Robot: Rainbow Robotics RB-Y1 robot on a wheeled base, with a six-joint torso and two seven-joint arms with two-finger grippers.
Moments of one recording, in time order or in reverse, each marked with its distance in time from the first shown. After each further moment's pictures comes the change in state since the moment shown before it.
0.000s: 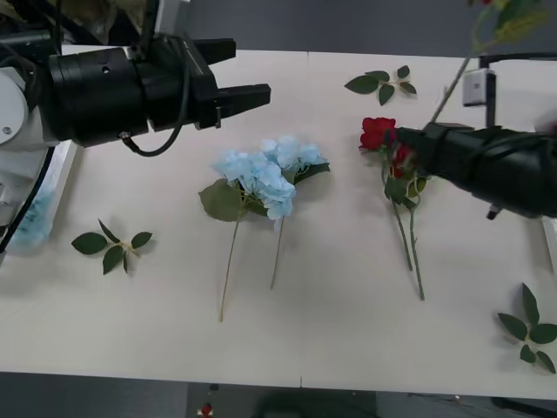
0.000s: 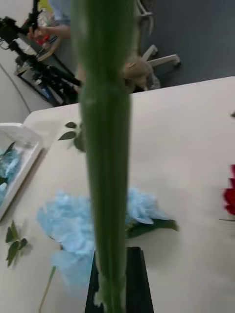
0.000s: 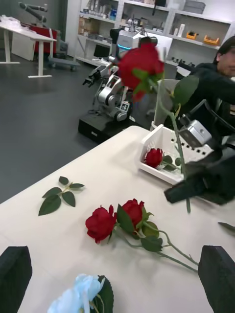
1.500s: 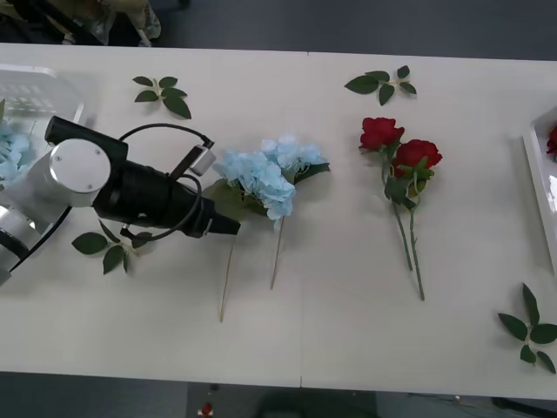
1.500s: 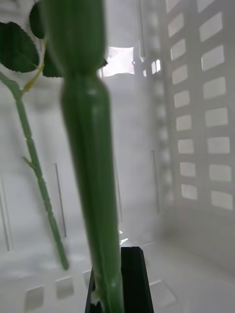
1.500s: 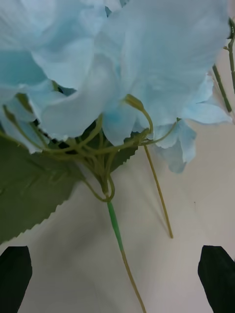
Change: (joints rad) right arm 0.096 -0.314 -0.199 0.658 0.594 0.155 -0.027; left arm -0.067 0.119 -0.395 0.454 -0.146 0.156 0.351
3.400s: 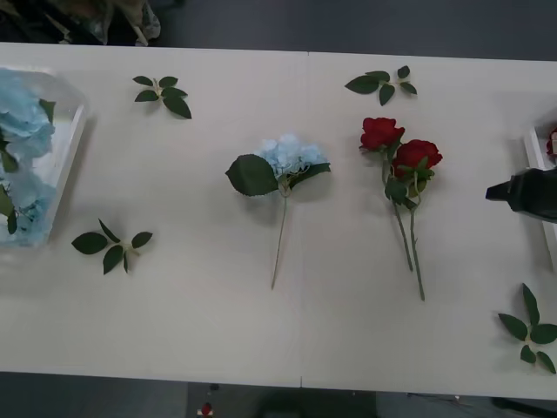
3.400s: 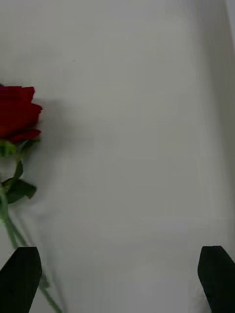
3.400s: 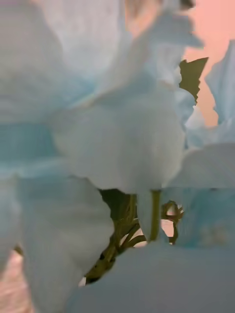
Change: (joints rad) right arm -0.095 0.195 0.074 -0.545 -0.101 0.403 -0.501; left arm -0.180 0.822 -0.151 0.114 0.332 0.067 0.001
